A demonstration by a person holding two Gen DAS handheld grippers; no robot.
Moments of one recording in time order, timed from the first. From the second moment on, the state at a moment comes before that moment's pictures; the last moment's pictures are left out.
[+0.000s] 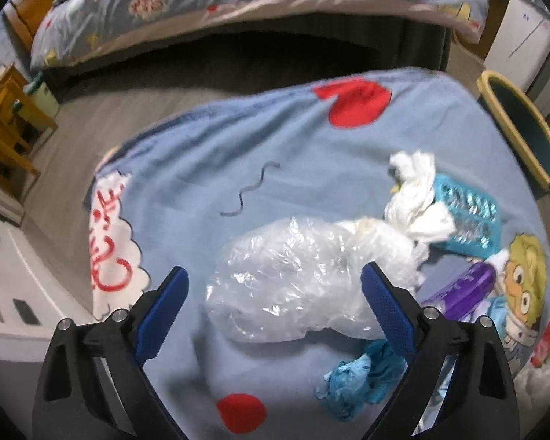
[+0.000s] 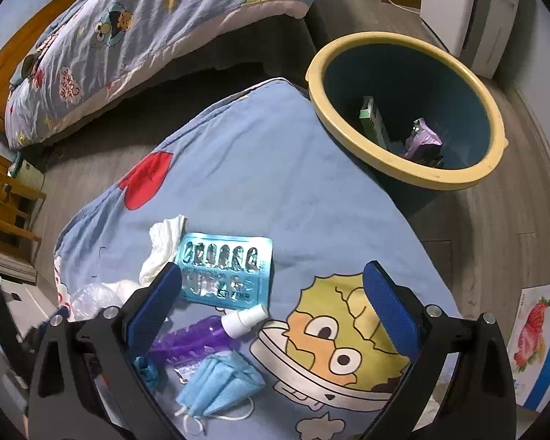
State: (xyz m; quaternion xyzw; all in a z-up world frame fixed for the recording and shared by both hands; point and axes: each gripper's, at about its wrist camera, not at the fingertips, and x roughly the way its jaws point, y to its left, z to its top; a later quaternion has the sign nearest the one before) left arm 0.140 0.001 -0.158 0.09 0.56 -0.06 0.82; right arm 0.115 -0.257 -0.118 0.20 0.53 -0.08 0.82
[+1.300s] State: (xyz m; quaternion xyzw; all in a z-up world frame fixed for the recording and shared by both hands) left arm 0.141 0.013 -0.092 0.06 0.49 -0.10 0.87; right arm 0.151 -0.204 -0.182 0.09 0.58 -0.03 0.81
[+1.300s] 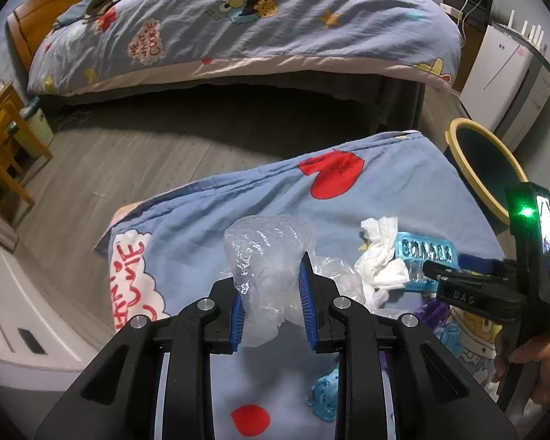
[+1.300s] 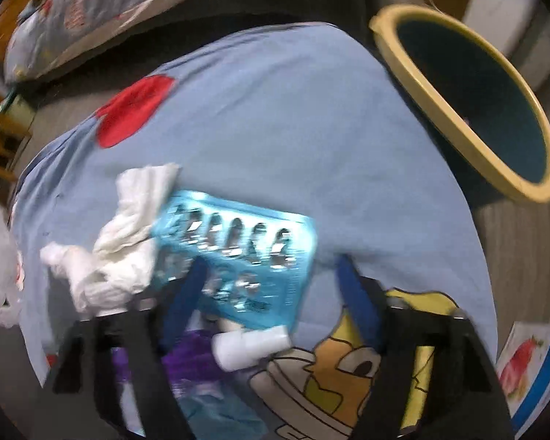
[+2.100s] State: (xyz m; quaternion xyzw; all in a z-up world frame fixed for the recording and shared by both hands) left arm 0.140 -0.002 -0.065 0.04 0.44 -0.12 0.89; right arm 0.140 -0.235 -0.062 0.10 0.49 0.00 0.87
